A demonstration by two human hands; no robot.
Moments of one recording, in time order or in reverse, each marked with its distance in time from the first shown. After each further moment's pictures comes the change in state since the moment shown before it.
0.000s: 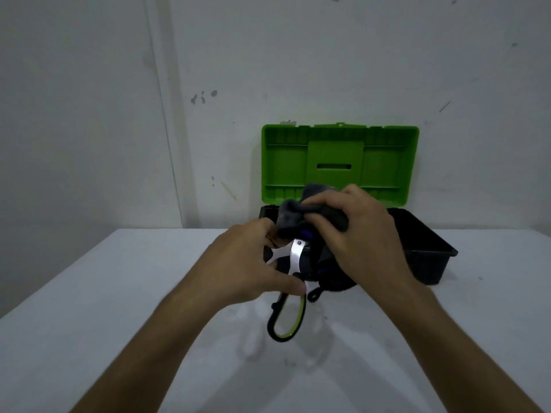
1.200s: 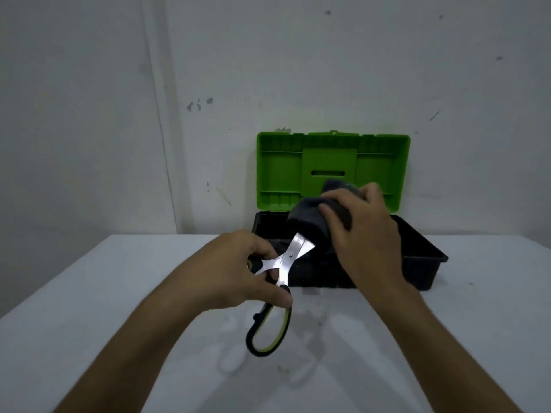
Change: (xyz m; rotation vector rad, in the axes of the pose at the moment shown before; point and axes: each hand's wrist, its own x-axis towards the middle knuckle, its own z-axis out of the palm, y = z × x) left_hand -0.003 -0.004 -0.012 0.002 -0.089 0.044; right_hand 0.003 0.013 0.000 -0.070 0.106 0.145
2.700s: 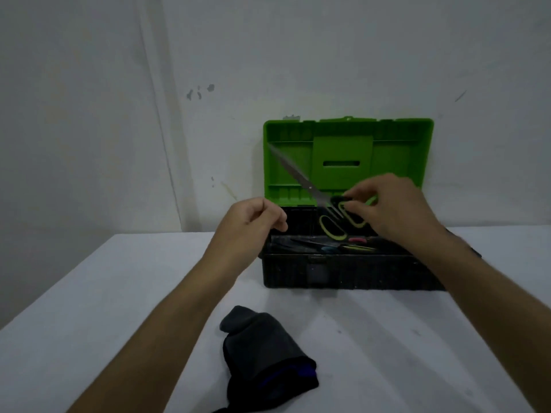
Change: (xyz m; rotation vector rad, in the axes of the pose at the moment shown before) left_hand 0.075 -0.031 0.013 -0.529 0.351 0.040; right_hand 0.063 0.041 0.010 -0.057 -0.330 0.125
